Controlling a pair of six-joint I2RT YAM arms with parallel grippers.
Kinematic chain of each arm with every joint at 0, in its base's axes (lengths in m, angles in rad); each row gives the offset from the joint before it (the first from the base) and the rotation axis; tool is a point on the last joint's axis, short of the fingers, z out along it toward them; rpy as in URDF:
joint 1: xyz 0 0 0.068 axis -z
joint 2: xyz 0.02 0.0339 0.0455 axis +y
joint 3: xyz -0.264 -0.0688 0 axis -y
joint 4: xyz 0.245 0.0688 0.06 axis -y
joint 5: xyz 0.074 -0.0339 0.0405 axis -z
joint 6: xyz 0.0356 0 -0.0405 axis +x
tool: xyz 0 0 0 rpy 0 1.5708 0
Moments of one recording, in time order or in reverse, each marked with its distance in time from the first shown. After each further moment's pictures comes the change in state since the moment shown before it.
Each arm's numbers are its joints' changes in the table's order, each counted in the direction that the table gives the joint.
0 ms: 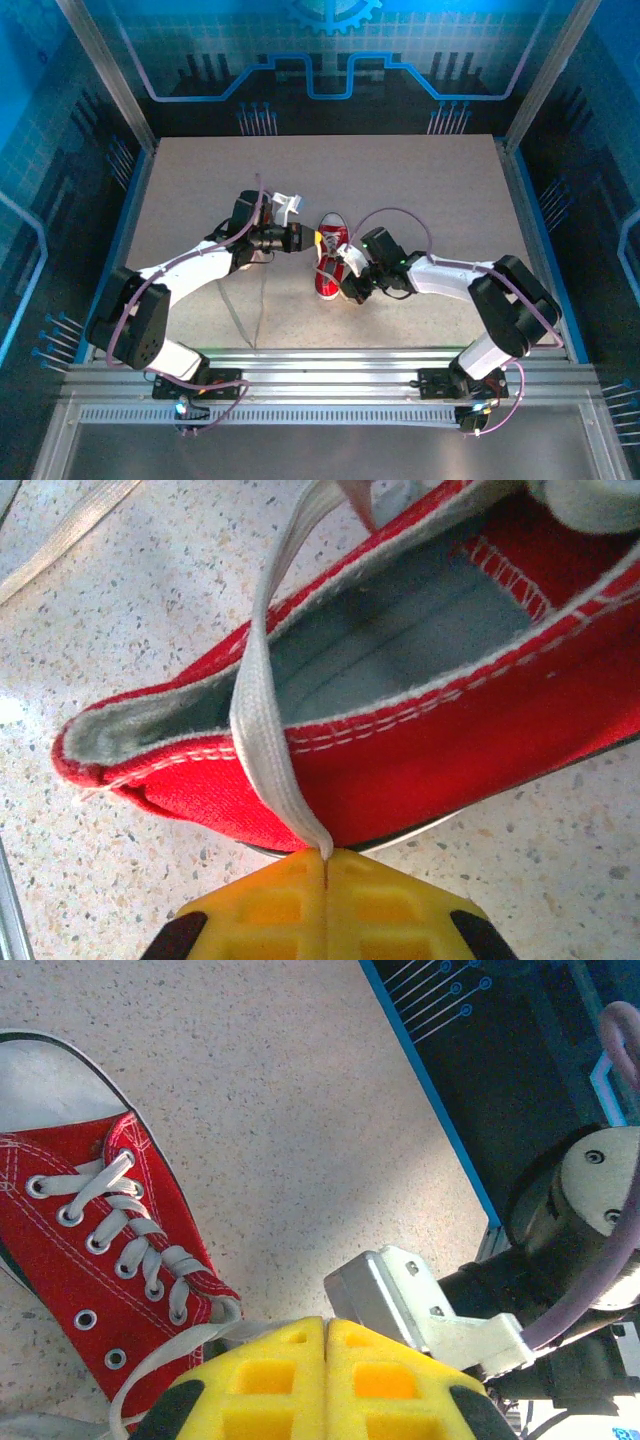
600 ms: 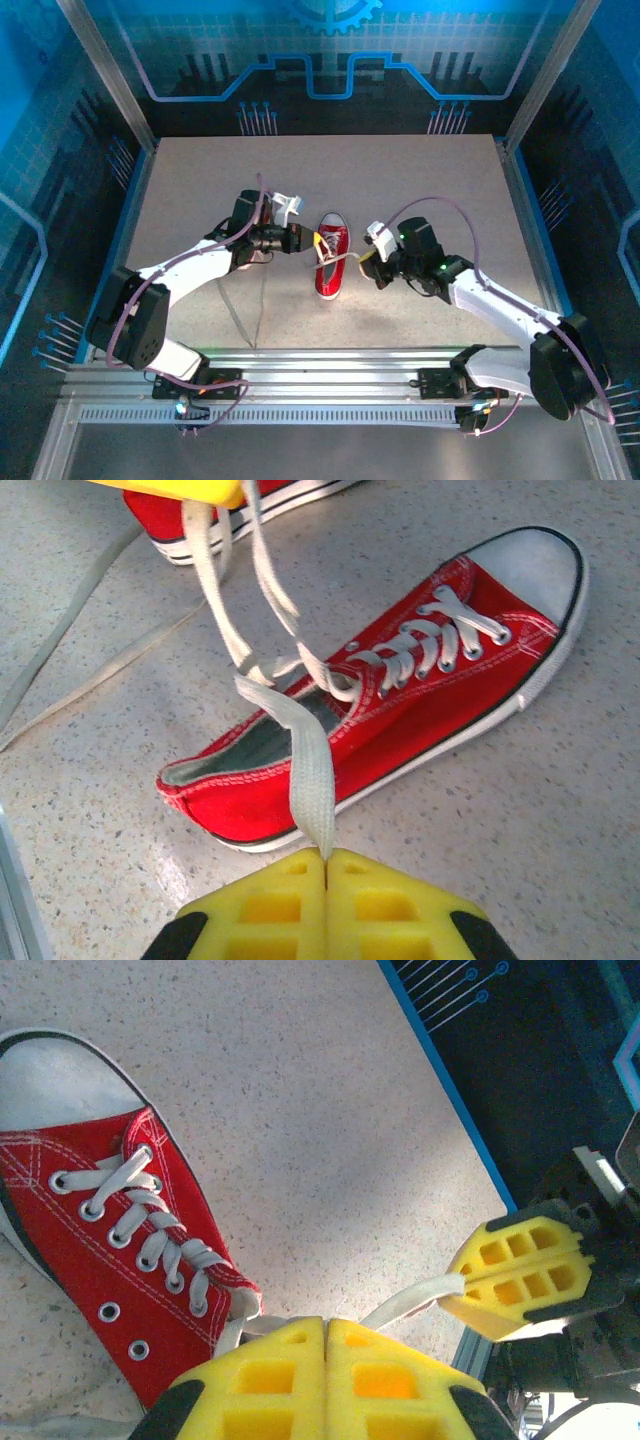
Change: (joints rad) left arm -0.003 0.000 0.012 -0.054 -0.014 0.060; right arm 0.125 -0.381 -0.058 -0.072 0.056 0.001
